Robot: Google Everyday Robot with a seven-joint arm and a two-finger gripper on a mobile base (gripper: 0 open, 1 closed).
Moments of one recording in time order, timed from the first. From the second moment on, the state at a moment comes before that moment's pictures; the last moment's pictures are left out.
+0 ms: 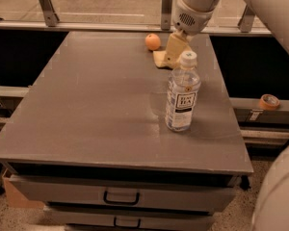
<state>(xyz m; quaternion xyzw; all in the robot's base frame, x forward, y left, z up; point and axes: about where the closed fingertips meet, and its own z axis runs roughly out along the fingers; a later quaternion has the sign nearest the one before) 0.647 -0.098 0.930 -0.51 0.84 0.00 0.17</state>
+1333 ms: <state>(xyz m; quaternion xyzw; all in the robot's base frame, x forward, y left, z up) 0.597 -0.068 0.864 -0.43 0.90 0.06 0.09</state>
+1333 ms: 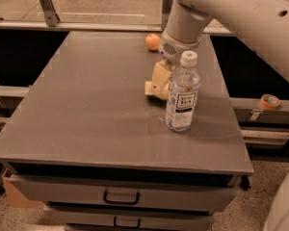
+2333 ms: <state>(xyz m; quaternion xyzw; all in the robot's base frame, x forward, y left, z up) 0.593 -0.070 0.868 -0.41 0.91 0.05 0.08</state>
